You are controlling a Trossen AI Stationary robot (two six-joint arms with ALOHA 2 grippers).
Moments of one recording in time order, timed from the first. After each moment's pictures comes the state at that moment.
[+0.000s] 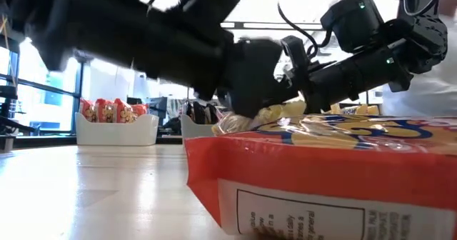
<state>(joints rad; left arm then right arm) -0.48 2.18 1.05 0.85 -0.97 0.11 0.11 1.79 0.48 0.97 0.29 1.11</state>
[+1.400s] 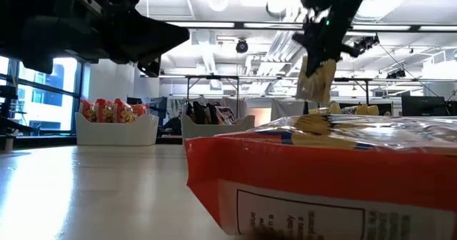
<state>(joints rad) -0.29 1.67 0.31 1.37 -0.16 -0.07 -0.57 1.30 1.11 -0.74 0.33 0.47</state>
